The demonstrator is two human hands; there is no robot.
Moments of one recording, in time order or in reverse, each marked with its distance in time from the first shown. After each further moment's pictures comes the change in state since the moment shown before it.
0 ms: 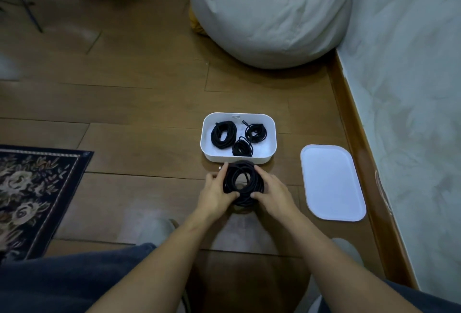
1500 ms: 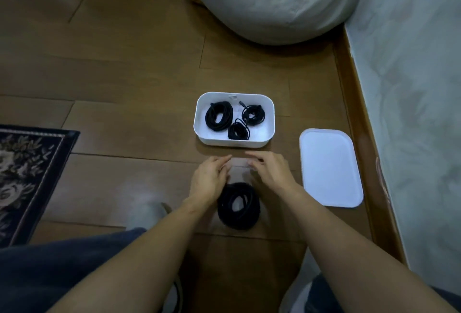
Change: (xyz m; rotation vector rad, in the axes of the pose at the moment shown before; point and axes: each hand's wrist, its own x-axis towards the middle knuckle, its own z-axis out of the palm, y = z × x) left_hand 0.015 -0.014 0.016 0.205 0.224 0.230; right_hand 0.025 -0.004 -0.019 -0.156 0.031 -0.095
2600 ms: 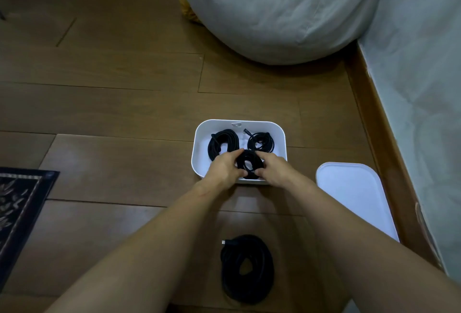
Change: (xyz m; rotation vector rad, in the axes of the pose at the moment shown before) left_hand 0.169 0.014 0.005 -0.110 -0.335 -0.085; right_hand 0.152 0.006 -0.012 0.012 -0.230 0.138
